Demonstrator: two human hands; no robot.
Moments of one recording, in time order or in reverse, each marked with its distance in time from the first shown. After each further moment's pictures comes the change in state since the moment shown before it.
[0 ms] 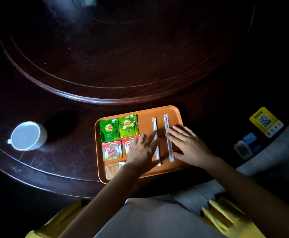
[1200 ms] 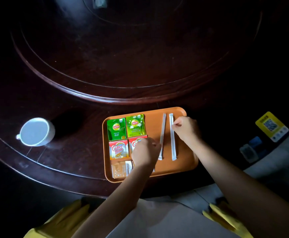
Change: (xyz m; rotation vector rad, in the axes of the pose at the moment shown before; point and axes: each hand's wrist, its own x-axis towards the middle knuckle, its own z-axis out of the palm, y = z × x) left_hand -0.002 0.016 -0.028 -0.743 0.169 -0.686; right_hand 0.073 -0.025 -0.027 0.454 0.176 0.690
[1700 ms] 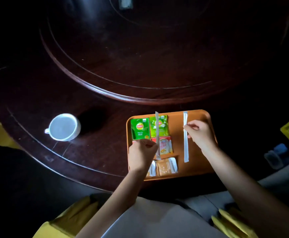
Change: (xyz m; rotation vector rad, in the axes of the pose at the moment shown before) left_hand -0.002 -0.057 -0.069 -0.245 0.113 -0.063; right_hand -0.031 -0.050 0.006 0.591 0.009 0.163
